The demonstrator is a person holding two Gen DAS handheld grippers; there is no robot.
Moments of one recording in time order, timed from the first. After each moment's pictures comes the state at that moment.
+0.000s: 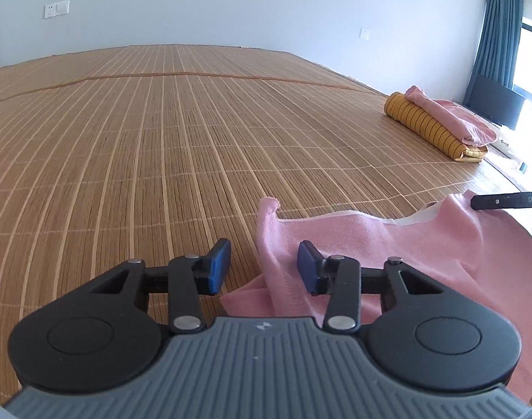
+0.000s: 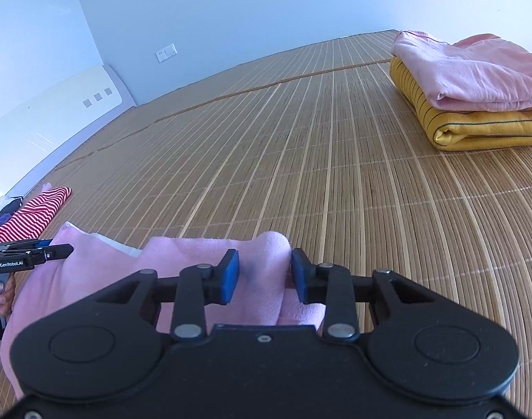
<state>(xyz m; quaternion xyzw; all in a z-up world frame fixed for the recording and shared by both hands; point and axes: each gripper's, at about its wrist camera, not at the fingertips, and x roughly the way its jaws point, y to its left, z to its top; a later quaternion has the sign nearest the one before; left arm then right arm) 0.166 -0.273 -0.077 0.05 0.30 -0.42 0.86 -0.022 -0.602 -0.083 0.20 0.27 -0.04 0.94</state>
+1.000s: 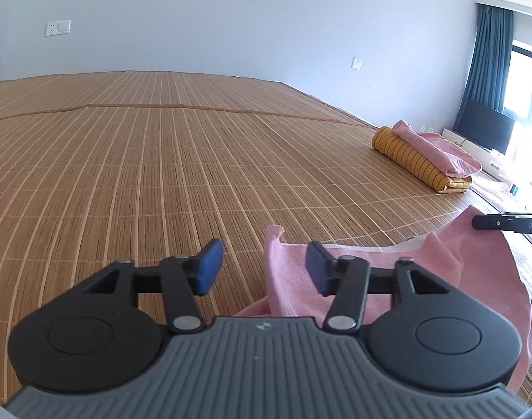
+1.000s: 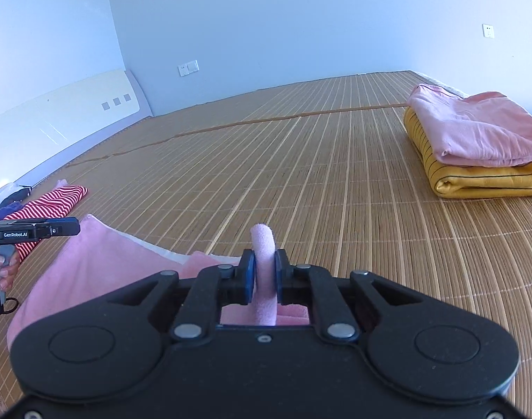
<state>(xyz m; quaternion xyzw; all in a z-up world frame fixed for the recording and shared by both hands) 0.161 -0.265 -0.052 0.03 0.26 -0.44 0.86 -0.046 -0.577 -0.057 0.15 0.23 -0.03 0.96</state>
